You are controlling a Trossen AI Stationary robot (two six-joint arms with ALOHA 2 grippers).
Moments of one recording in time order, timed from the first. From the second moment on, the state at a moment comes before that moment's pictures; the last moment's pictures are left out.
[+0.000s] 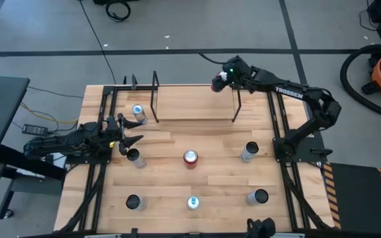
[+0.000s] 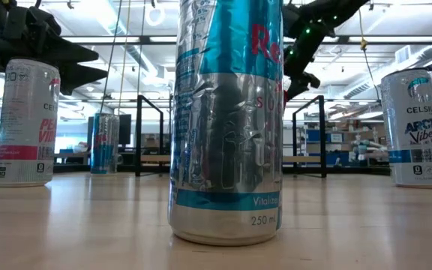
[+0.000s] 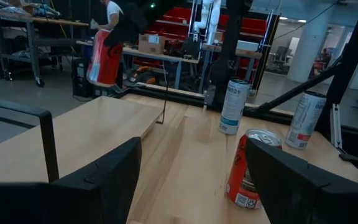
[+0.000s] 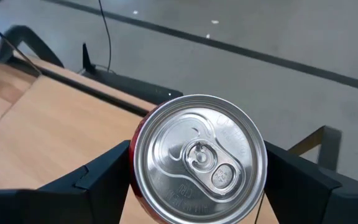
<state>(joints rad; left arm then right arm) 0.08 0.01 0.07 -0.03 -0.15 -0.15 -0.62 1.49 1.24 -0.48 0.30 0.42</state>
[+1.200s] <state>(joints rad) 0.08 0.01 0.07 0.17 -0.14 -0.16 -0.58 1.63 1.25 -0.48 0.32 0.37</state>
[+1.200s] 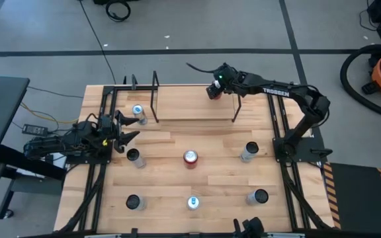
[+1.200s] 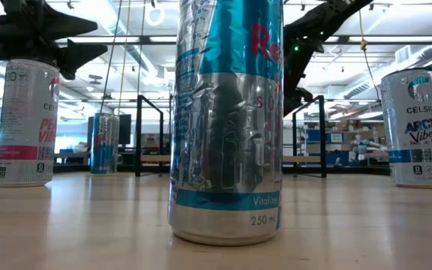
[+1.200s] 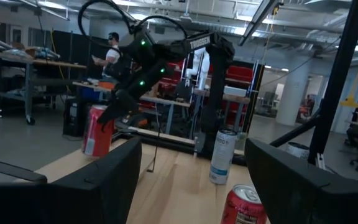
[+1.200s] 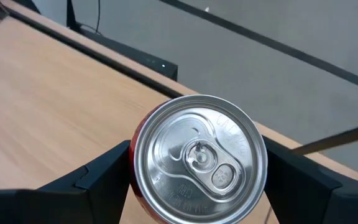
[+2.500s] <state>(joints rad) 0.08 0.01 0.07 0.16 -0.14 -0.17 -0.62 1.69 1.36 -0.44 0.17 0.31</state>
